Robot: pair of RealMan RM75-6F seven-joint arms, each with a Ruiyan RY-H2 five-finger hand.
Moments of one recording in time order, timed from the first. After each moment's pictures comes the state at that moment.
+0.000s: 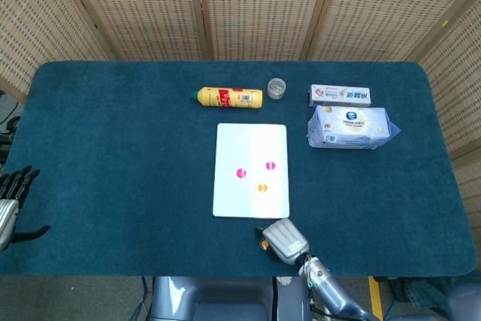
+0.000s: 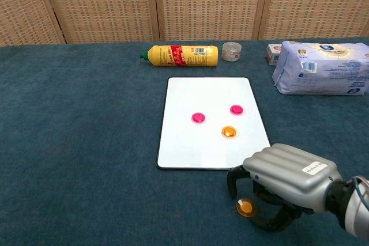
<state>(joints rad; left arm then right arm) -0.13 -1.05 0.00 -1.58 1.45 1.35 -0.03 0.54 -1.67 -0.06 -1.65 -1.27 1.03 -0.60</state>
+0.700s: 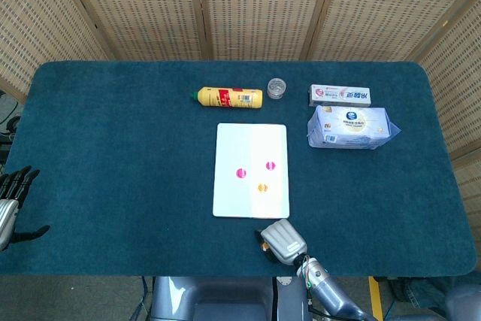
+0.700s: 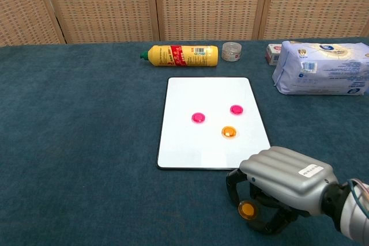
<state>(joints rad) -0.12 -1.04 0.00 -1.58 1.45 1.35 -0.04 0.53 -1.68 -0.05 -1.65 -1.27 1.02 -0.59</state>
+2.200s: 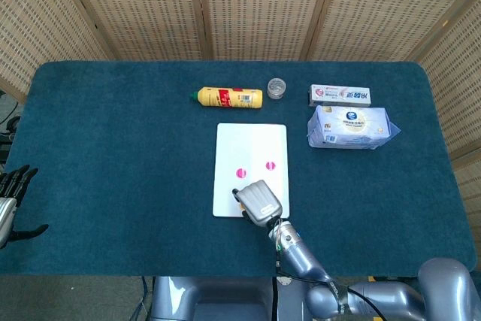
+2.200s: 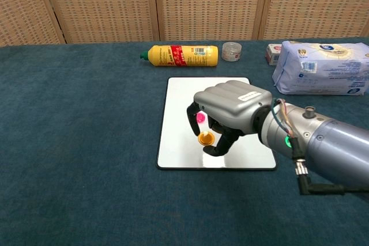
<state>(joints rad) -0.13 -1.03 -0.01 -1.58 1.44 1.33 -0.06 0.76 -1.78 0.21 -1.62 -1.00 1.01 -0.87</state>
